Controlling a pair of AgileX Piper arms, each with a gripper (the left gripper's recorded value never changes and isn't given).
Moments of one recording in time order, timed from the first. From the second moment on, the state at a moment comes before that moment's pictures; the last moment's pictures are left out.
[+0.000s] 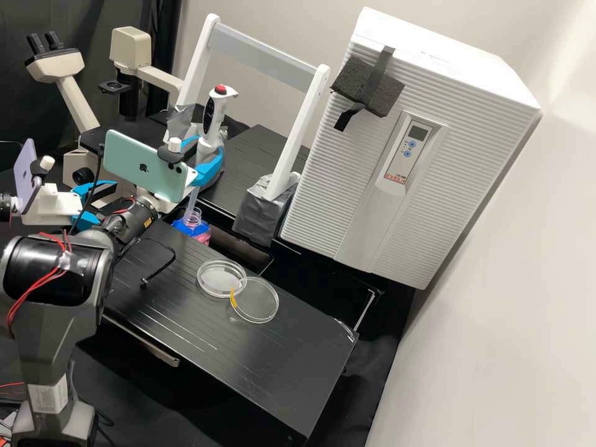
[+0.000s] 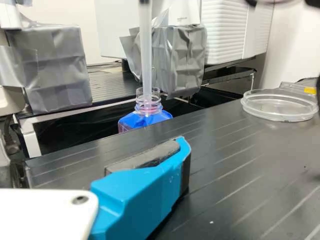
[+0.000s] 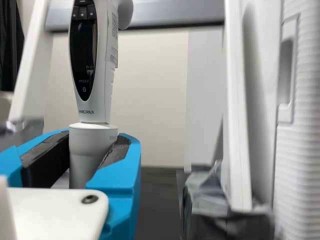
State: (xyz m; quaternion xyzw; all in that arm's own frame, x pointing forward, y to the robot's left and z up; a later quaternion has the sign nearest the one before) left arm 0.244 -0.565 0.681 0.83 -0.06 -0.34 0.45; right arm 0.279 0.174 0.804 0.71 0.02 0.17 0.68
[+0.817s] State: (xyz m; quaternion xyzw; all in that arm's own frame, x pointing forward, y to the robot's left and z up) left arm 0.226 -0.577 0.673 0.80 -0.07 -0.39 0.45; right arm 0.216 0.163 0.896 0.73 -0.01 0.26 0.64
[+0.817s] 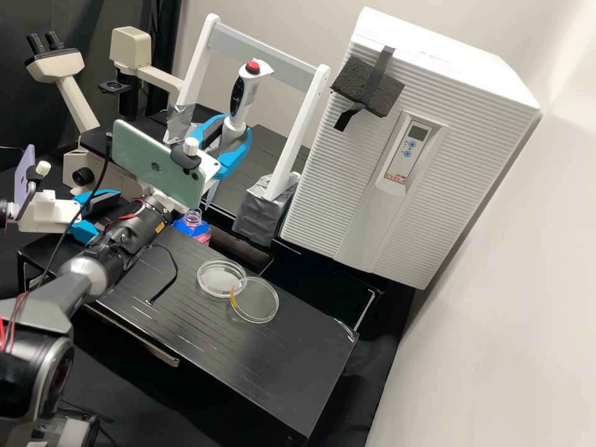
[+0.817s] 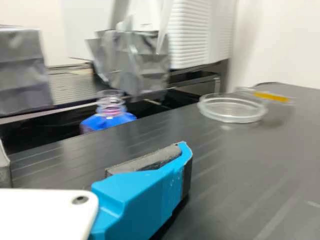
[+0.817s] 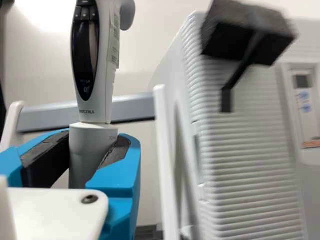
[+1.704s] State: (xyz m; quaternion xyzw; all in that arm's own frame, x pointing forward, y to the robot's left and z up) left arm 0.202 -0.604 0.661 0.74 -0.11 -0.48 0.46; right arm 0.182 0.098 0.910 0.72 -0.06 0.22 0.66
